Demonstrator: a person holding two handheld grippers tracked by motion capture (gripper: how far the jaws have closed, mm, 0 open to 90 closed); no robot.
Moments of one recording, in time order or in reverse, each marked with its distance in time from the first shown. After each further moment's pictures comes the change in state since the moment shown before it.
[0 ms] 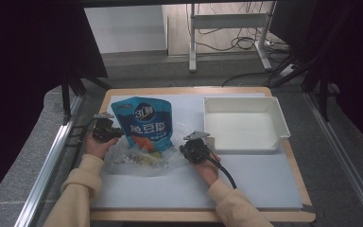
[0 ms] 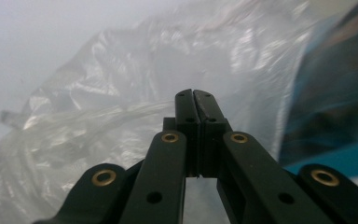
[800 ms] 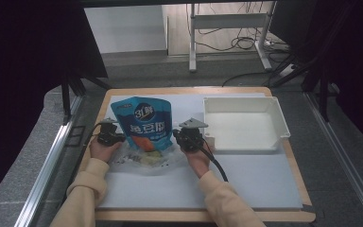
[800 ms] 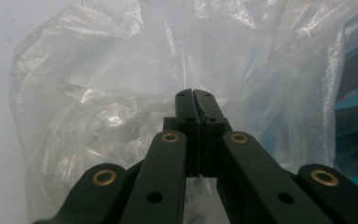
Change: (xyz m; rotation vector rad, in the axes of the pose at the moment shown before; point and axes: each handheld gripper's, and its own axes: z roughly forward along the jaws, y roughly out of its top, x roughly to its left) left arm 0.013 -0.021 0.026 0.044 0.041 -0.061; right arm 0.010 0.047 -0.004 -0.190 -0.043 0.056
